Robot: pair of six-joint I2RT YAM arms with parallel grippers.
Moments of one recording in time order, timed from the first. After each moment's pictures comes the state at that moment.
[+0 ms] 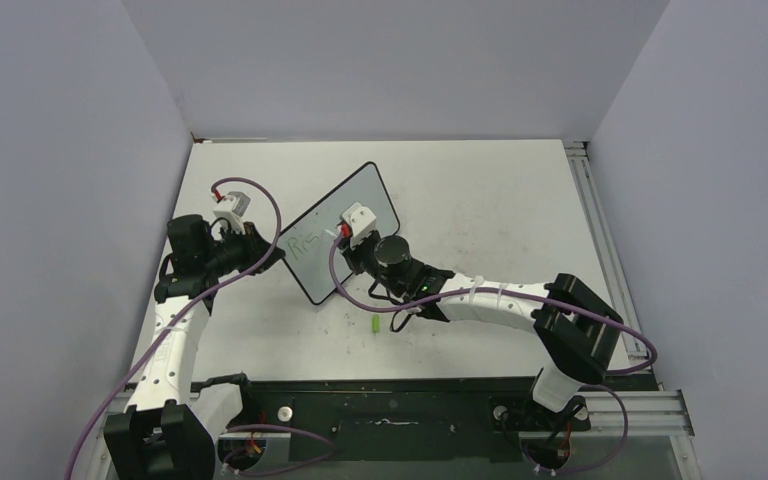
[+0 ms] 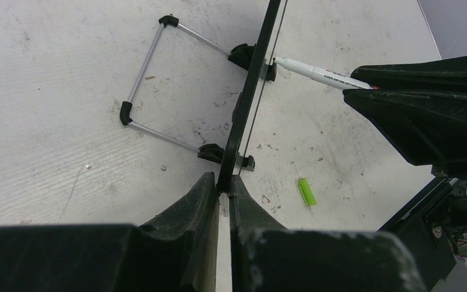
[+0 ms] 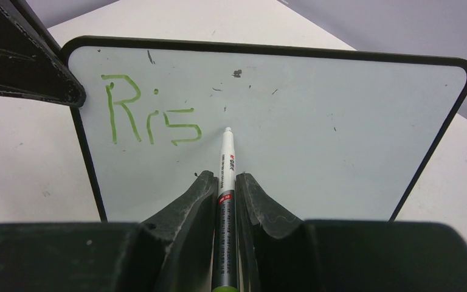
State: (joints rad) left arm 0.13 1.00 0.74 -0.33 0.71 -0.12; right arm 1.01 1.65 0.99 0.51 0.23 -0.07
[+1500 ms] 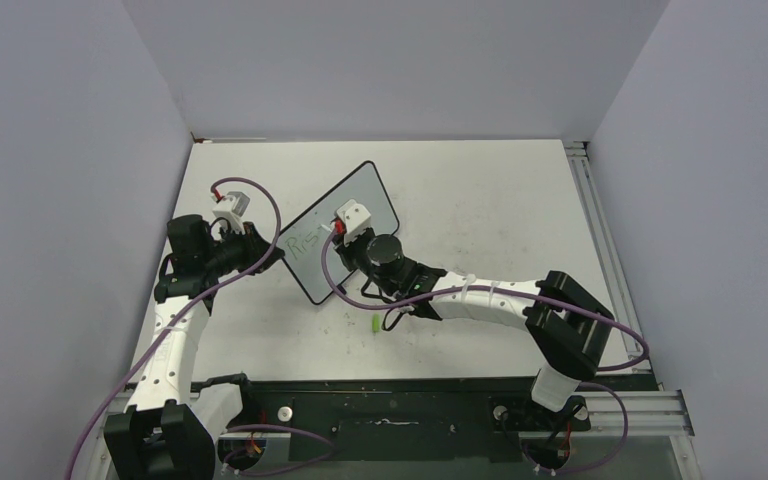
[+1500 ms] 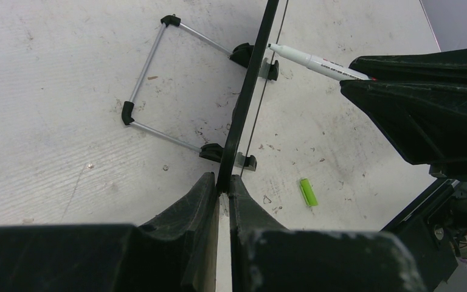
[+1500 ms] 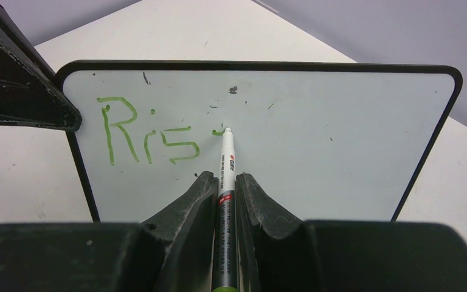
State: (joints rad) left arm 0.13 1.00 0.74 -0.33 0.71 -0.12; right arm 1.02 1.69 1.04 0.52 0.28 -0.06
